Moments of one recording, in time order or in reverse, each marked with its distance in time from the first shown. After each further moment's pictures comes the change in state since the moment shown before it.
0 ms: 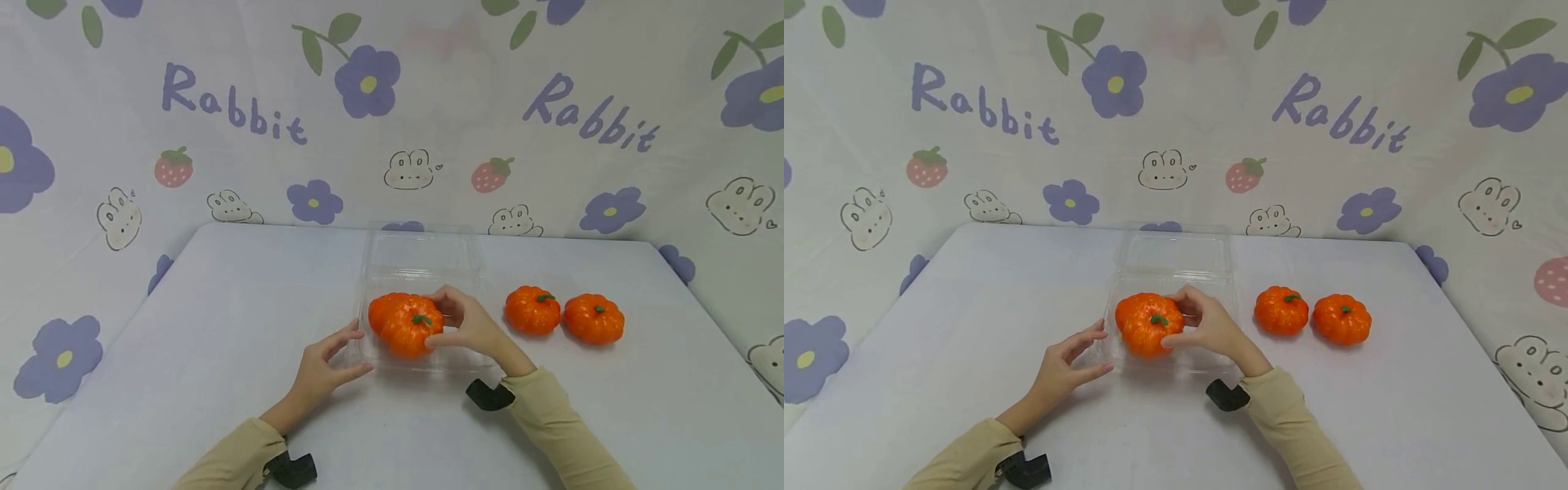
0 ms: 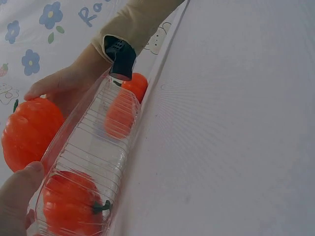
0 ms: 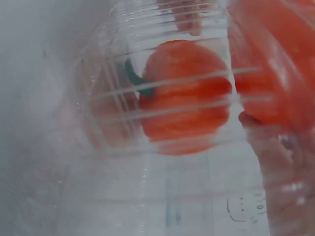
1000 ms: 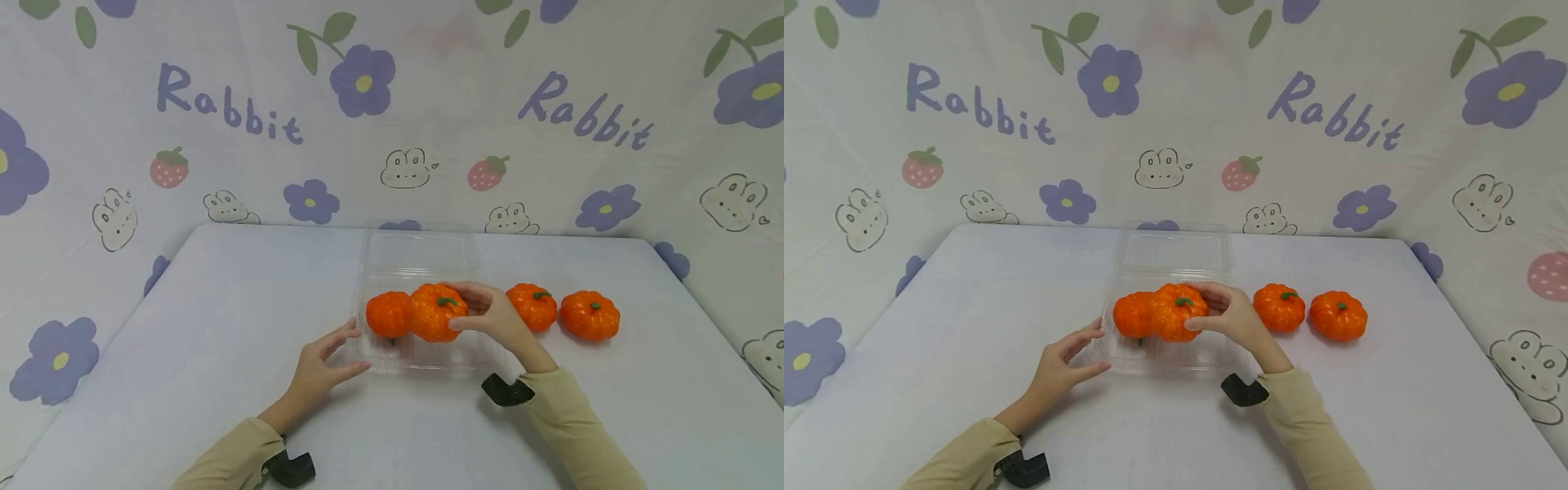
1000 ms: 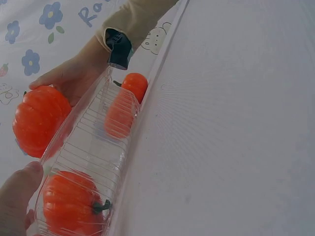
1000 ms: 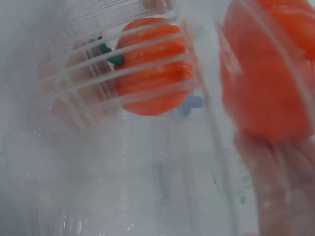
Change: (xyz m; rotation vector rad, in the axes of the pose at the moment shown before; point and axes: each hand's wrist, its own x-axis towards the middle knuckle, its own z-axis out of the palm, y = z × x) left_hand 0.000 -0.002 0.001 -0.008 0.000 0.003; right_hand -0.019 -0.013 -0.025 0.002 0.162 0.154
